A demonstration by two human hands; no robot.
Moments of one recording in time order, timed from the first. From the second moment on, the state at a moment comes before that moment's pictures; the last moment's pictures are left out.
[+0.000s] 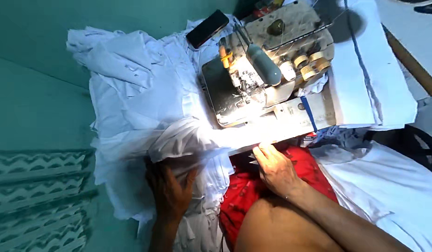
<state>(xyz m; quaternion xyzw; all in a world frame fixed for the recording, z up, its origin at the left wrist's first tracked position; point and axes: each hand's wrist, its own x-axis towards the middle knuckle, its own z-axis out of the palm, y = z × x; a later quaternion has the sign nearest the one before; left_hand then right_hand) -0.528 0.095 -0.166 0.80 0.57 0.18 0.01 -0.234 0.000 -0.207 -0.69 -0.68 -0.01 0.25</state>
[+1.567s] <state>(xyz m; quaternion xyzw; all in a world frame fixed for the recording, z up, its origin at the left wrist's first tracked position) -0.309 0.255 -0.117 0.87 0.43 0.21 0.11 -0.204 0.013 -0.193 -0.57 -0.33 0.38 0.65</state>
